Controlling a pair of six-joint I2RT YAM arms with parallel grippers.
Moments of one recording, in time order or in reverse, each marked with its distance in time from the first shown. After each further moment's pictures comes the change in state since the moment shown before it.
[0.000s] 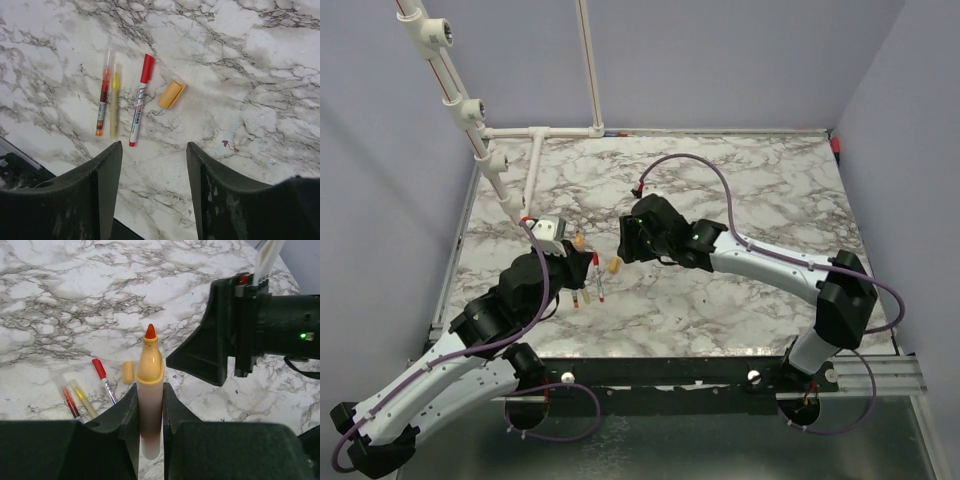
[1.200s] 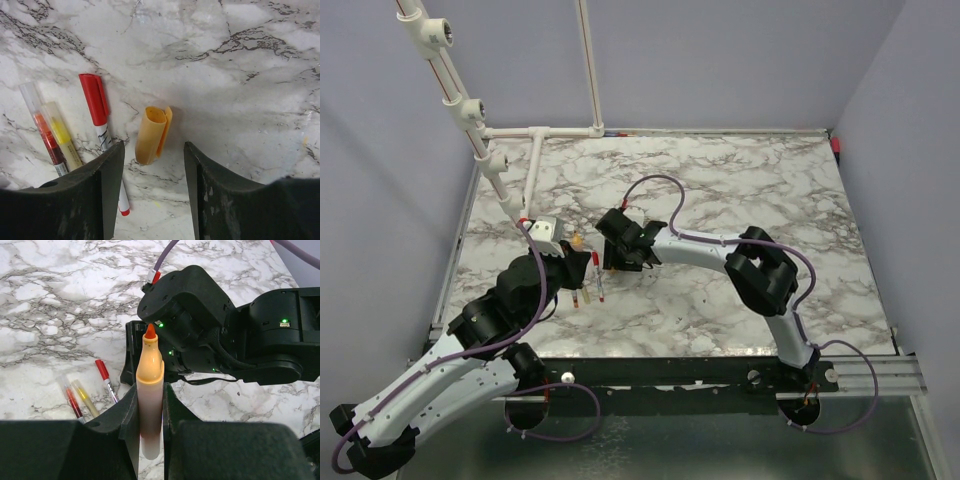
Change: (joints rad) left arm 0.000 -0.025 -0.006 -0.003 -0.024 0.005; right arm 0.000 0.502 0.255 -0.083 0.021 0.343
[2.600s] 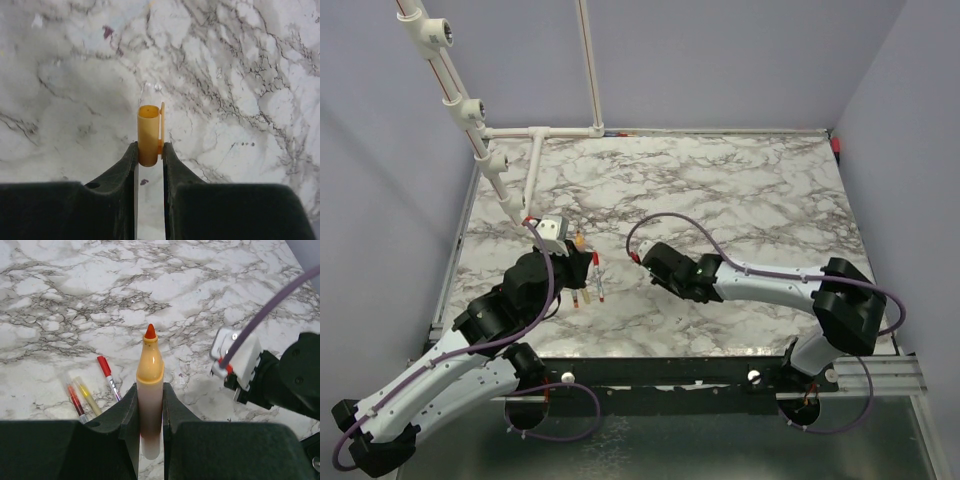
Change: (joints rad) left arm 0.000 0.034 -0.001 0.000 -0.004 0.000; right arm 0.046 -0.515 -0.518 -0.020 0.204 -0.982
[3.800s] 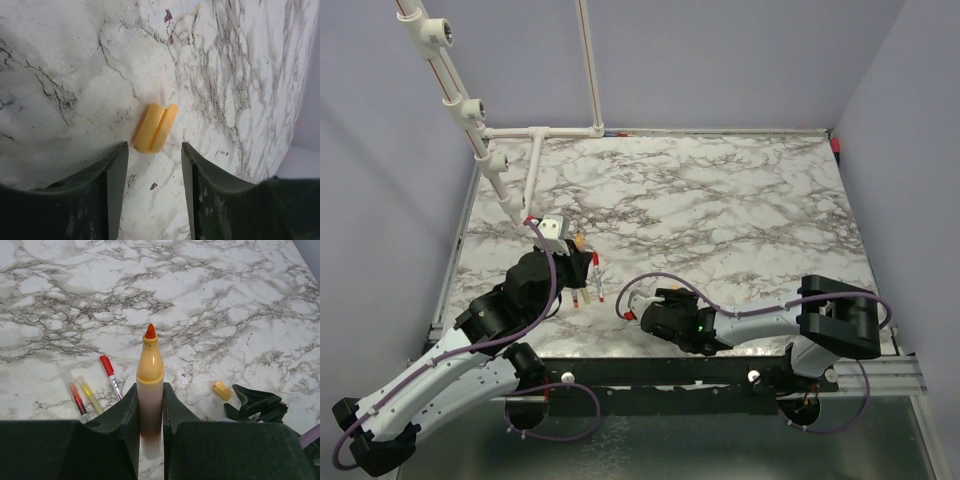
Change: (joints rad) left arm 0.000 0.014 0.000 0.000 -0.012 0.000; right arm 0.303 0.010 -0.352 0.415 0.340 -0.267
